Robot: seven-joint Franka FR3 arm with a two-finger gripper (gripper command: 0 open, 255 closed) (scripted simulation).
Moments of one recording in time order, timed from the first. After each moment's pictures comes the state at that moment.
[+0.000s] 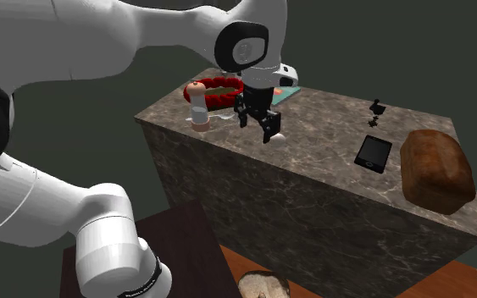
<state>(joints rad) 0.01 -0.42 0.17 -2.19 0.11 1.77 -0.13</state>
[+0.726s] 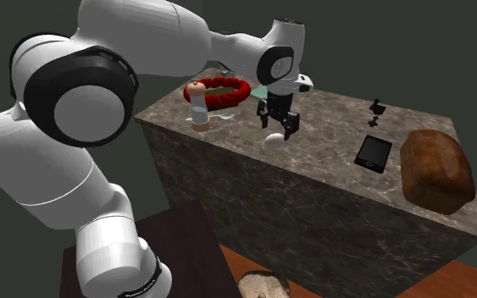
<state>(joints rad) 0.02 -0.04 0.25 -1.98 0.01 1.96 -0.06</state>
